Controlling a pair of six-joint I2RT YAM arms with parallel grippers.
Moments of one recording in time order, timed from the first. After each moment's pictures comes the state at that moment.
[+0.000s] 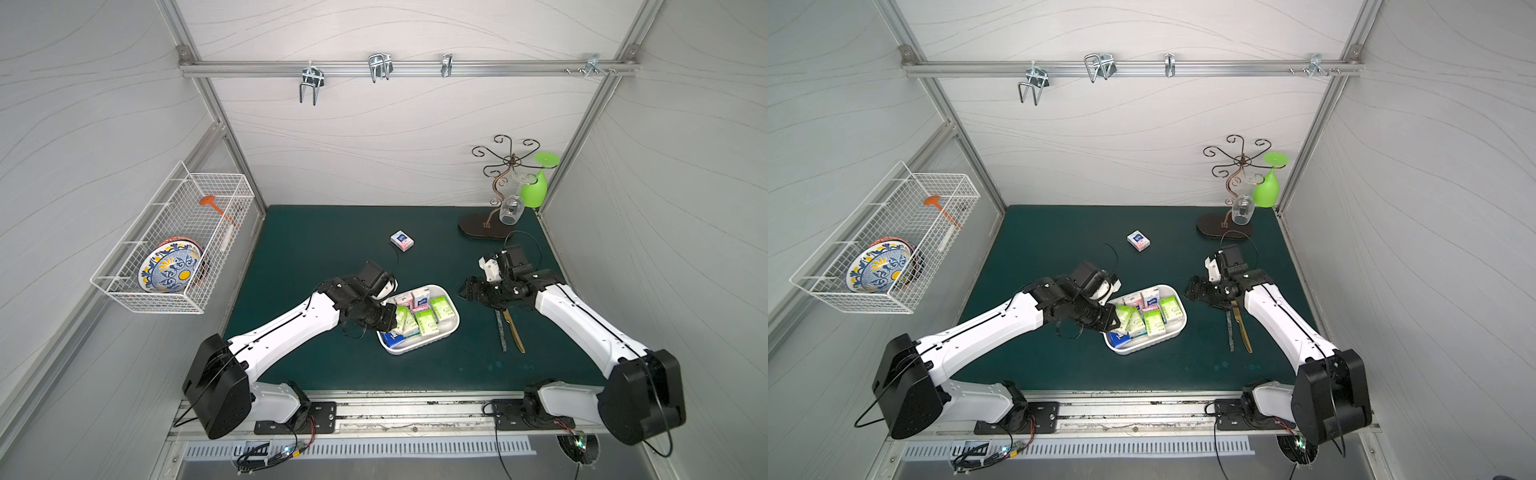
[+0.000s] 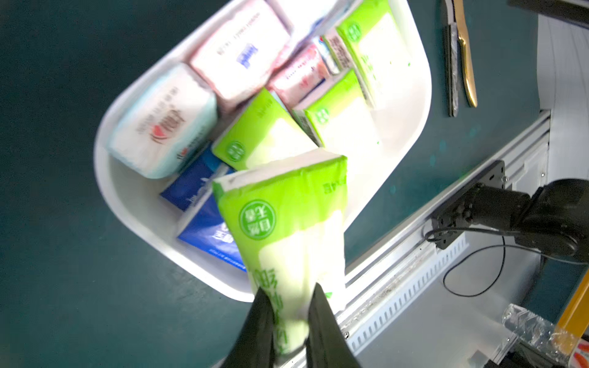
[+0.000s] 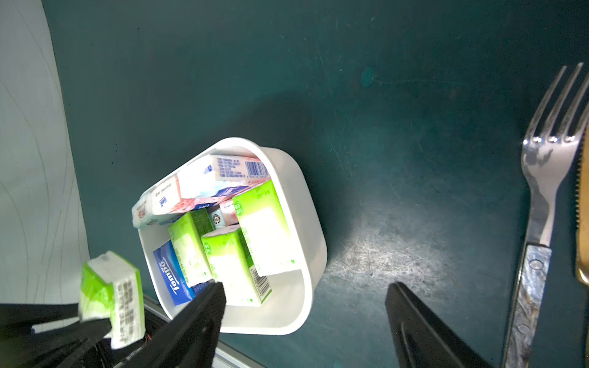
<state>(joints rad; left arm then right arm) -0.75 1.34 1.02 -0.82 0.29 -0.47 0.35 1.27 0.92 -0.73 -0.36 0.45</state>
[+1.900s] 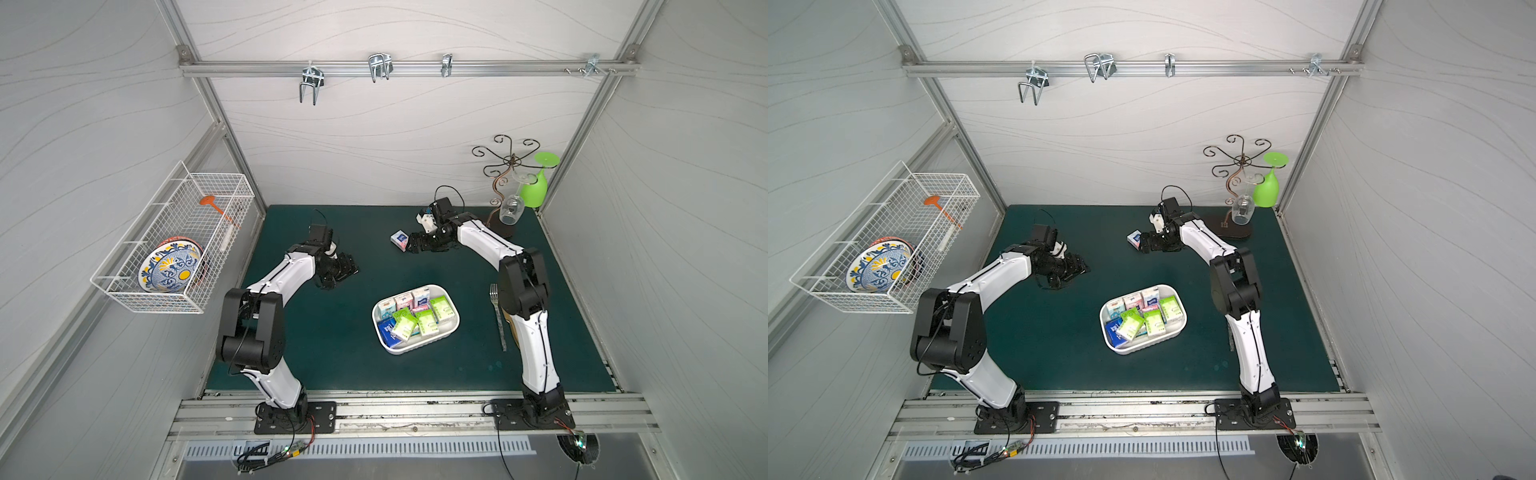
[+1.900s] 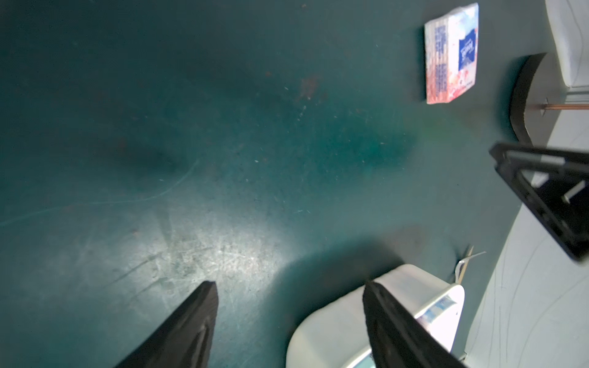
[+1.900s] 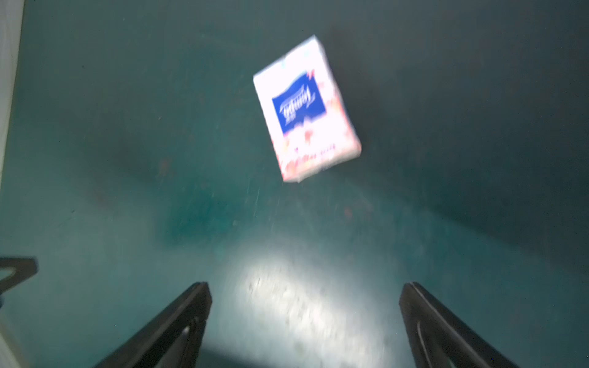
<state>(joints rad) -0.13 1.68 1.17 -0.63 0.37 -0.60 0.48 2.33 2.03 -0.73 -0.33 0.17</state>
